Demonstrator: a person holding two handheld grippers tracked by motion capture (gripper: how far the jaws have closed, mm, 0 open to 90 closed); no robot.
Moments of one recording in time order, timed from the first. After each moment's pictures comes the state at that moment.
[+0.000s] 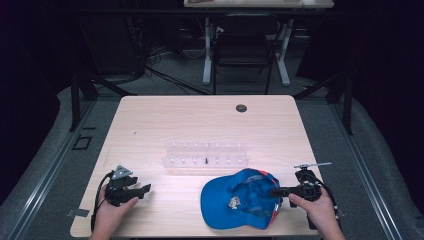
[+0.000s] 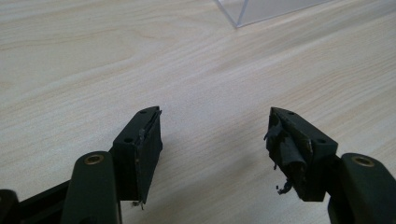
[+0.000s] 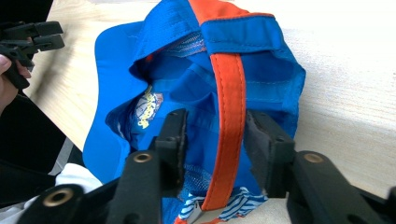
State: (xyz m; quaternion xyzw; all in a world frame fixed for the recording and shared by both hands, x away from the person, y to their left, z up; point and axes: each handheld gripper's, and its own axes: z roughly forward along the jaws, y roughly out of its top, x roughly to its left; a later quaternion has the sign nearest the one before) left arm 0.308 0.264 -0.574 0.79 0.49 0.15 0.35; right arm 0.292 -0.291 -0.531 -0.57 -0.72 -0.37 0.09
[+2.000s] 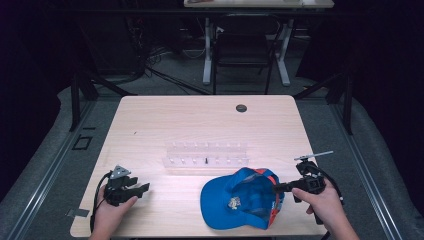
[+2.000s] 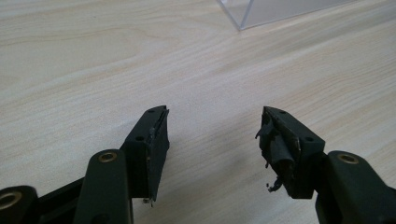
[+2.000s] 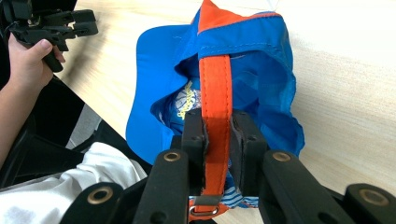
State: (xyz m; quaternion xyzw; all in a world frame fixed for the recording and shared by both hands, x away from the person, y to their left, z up) left arm 0.307 0.266 -0.573 0.78 0.50 0.14 0.35; right arm 0.293 -0.283 -0.483 -0.55 -0.75 -0.35 0.12
